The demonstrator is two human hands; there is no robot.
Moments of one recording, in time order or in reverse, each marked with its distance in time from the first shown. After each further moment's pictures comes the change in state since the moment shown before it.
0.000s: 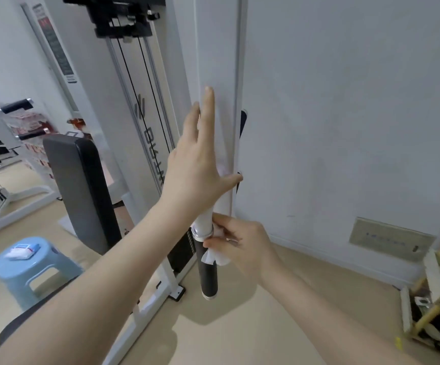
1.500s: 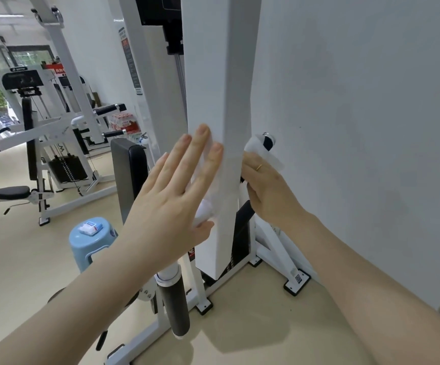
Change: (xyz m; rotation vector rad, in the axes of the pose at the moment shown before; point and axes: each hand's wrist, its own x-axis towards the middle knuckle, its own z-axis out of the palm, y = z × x) left_hand -0.001 -0.035 -0.002 0.710 0.019 0.172; right_hand 0.177 0.026 -0.074 -0.486 -0.008 -0.836
